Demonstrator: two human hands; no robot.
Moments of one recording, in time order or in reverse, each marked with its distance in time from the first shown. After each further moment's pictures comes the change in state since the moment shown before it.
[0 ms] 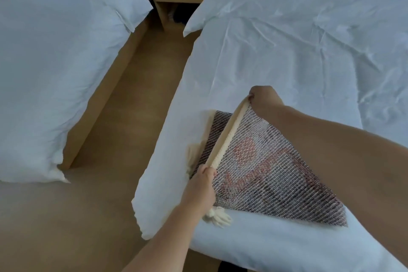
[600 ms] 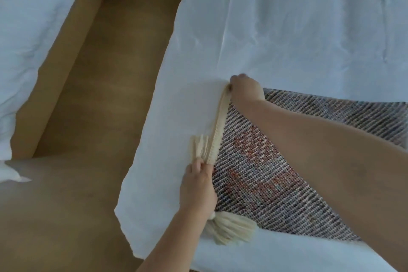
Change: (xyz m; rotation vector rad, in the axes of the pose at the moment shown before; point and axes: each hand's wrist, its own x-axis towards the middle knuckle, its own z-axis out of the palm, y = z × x) left_hand 0.106 -0.123 0.079 0.122 0.015 -0.049; right_hand 0.103 -0.040 0.204 -0.209 -0.047 -0.047
